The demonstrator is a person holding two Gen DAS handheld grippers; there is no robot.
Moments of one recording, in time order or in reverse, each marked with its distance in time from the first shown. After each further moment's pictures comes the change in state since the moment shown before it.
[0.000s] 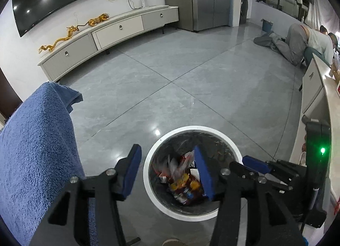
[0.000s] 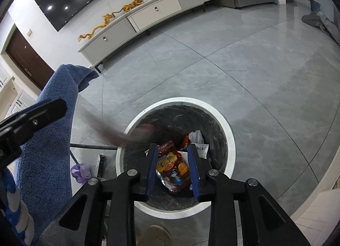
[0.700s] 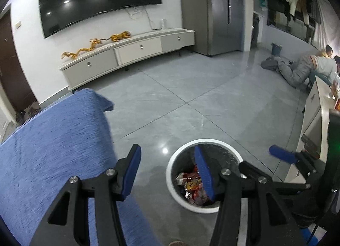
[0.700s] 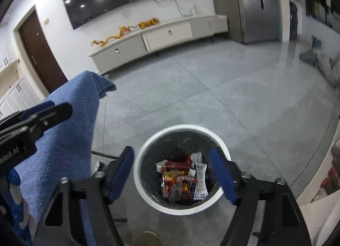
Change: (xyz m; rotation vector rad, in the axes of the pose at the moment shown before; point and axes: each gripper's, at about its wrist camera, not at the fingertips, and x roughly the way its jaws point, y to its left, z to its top) left arm -0.104 0.045 -0.029 -0.092 -0.158 0.079; right arm -0.086 0.074 0.005 -0.181 -0.177 -0.071
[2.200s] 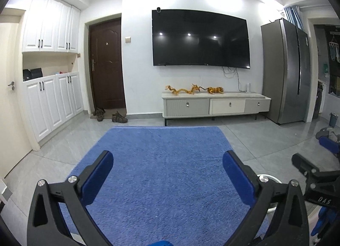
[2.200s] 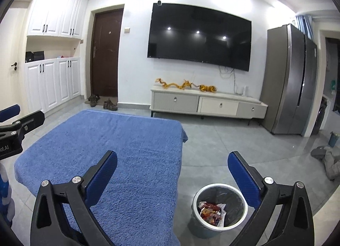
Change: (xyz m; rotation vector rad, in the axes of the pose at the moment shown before) left arm -0.317 0.154 -0.139 -0.331 -0.375 0.472; right arm -0.233 0.214 -0.054 -0.433 -0.390 0.115
